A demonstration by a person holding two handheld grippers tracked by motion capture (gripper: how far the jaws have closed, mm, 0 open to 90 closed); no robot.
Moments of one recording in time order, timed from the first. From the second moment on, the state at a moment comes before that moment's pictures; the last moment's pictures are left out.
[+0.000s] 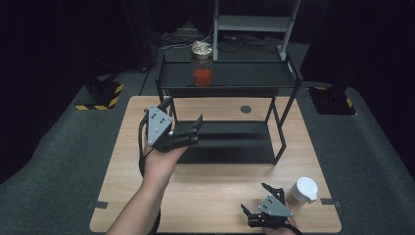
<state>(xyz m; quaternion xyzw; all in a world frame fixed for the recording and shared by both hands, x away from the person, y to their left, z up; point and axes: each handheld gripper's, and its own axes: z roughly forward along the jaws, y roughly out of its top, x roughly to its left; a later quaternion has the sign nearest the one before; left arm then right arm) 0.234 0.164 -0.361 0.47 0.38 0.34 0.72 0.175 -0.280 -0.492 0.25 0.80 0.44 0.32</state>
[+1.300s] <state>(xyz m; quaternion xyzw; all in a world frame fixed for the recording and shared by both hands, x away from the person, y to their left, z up) 0.167 0.196 -0.510 0.55 0.45 0.27 0.65 0.175 -0.278 -0.491 0.25 0.80 0.43 0.32</state>
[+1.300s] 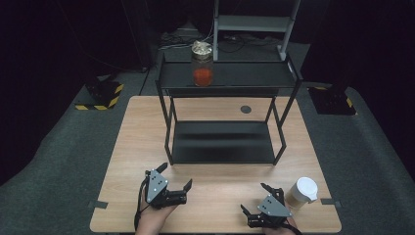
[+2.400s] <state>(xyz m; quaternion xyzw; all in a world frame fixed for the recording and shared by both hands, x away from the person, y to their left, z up) 0.160 0.181 -0.537 0.63 0.44 0.30 0.56 0.174 -0.280 -0.492 0.26 0.80 0.44 0.32</state>
